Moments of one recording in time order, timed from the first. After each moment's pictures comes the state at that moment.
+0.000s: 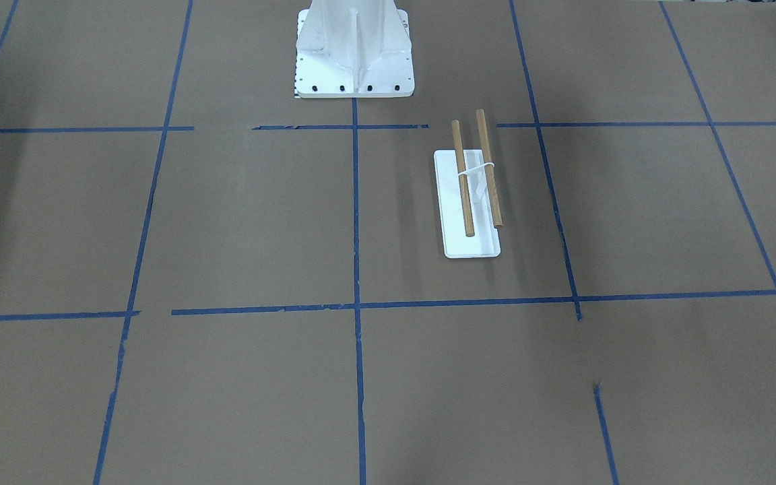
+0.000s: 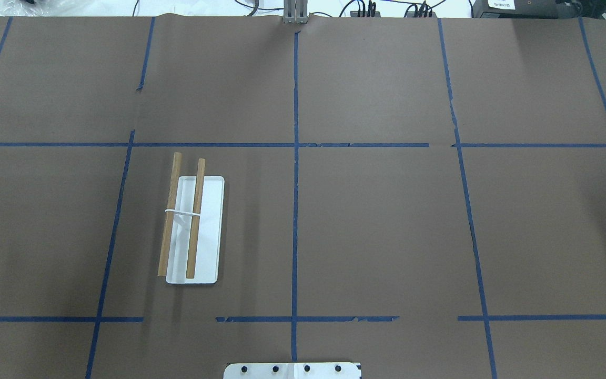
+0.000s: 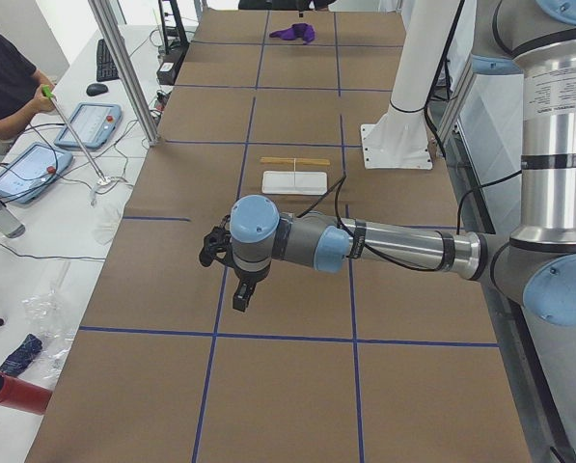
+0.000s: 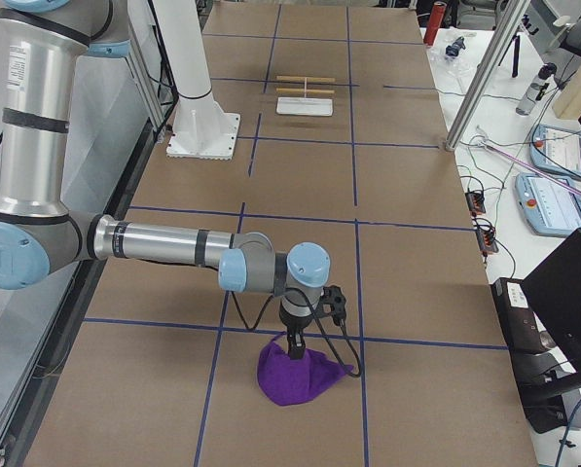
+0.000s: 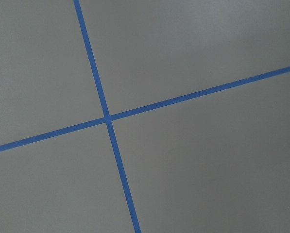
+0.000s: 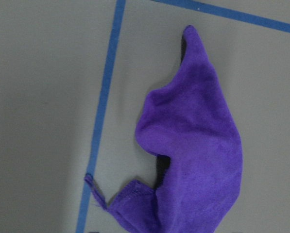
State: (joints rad) left arm -1.56 -1.48 -1.78 -1.68 -2.43 0.10; right arm 1.48 -1.75 1.59 -1.45 2.22 -0.12
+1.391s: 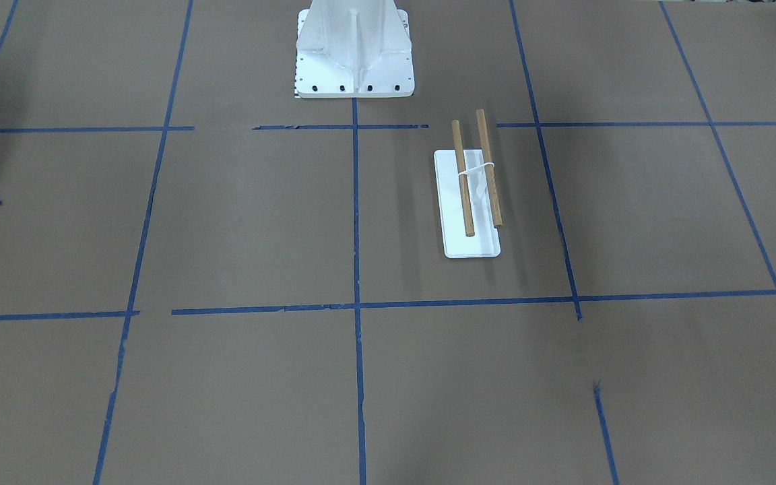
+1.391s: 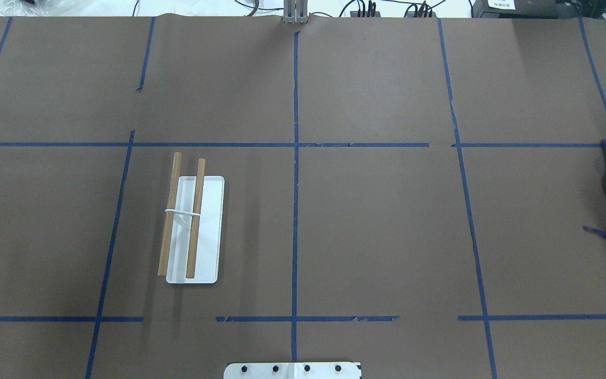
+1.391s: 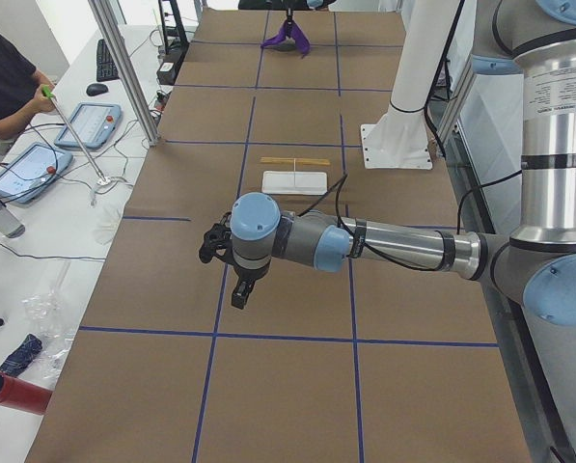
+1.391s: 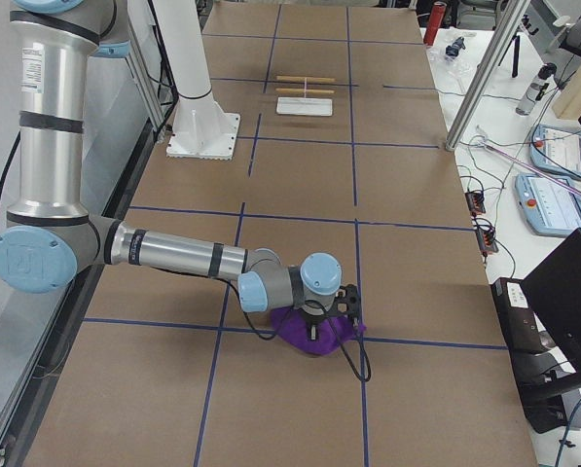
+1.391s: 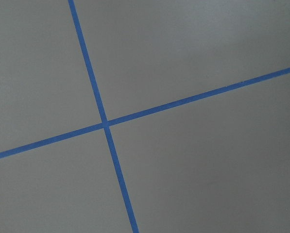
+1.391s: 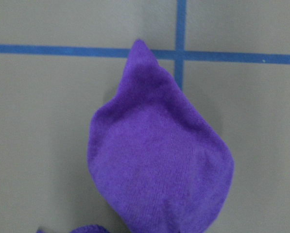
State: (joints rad) left arm -1.56 -1.48 -1.79 -1.70 -2.44 0.10; right arm 1.40 -1.69 1.58 -1.24 2.41 0.27
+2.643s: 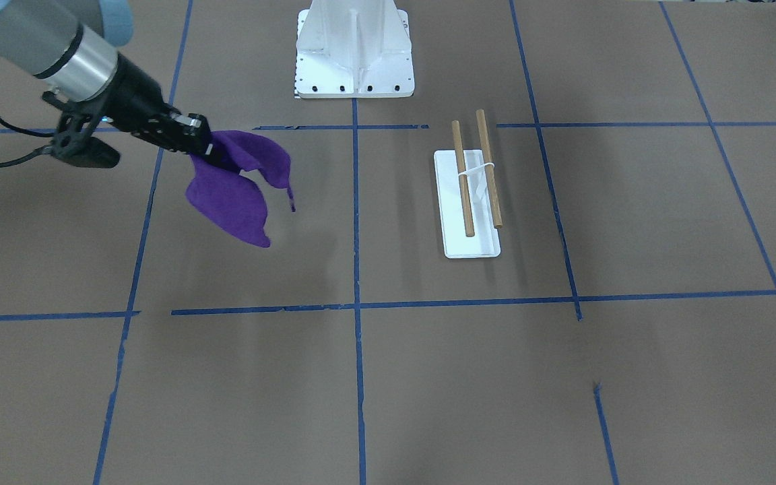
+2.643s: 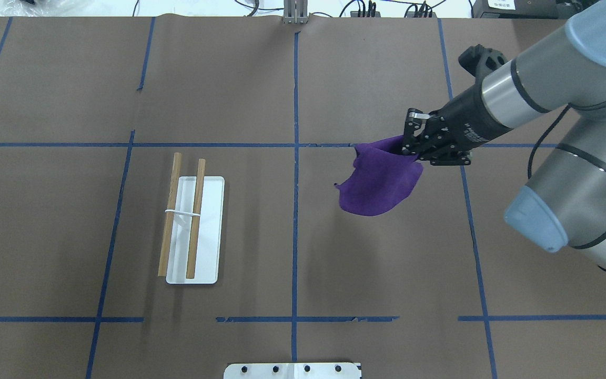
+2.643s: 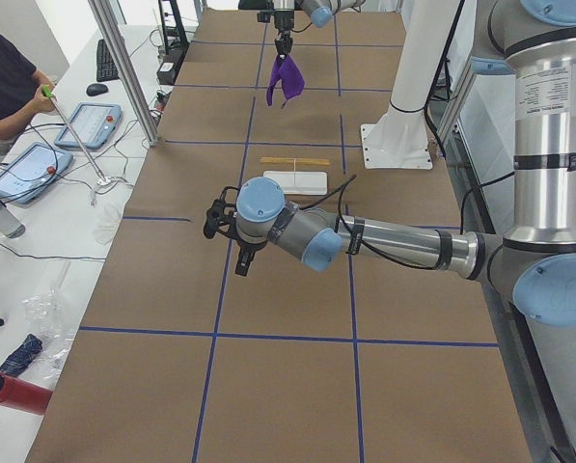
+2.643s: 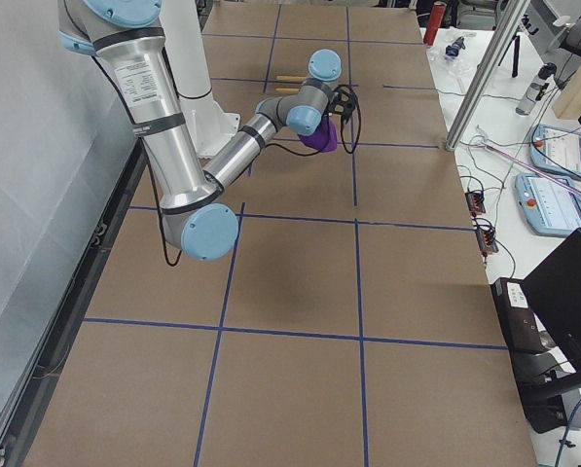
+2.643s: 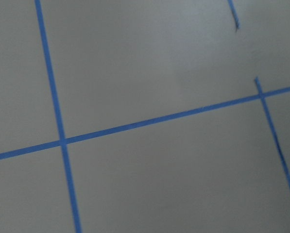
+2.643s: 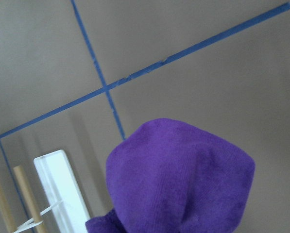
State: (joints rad) left arm -1.42 -1.48 -1.80 -2.10 -2.54 -0.45; right arm 0.81 -1.15 1.97 -1.26 2.32 1.61
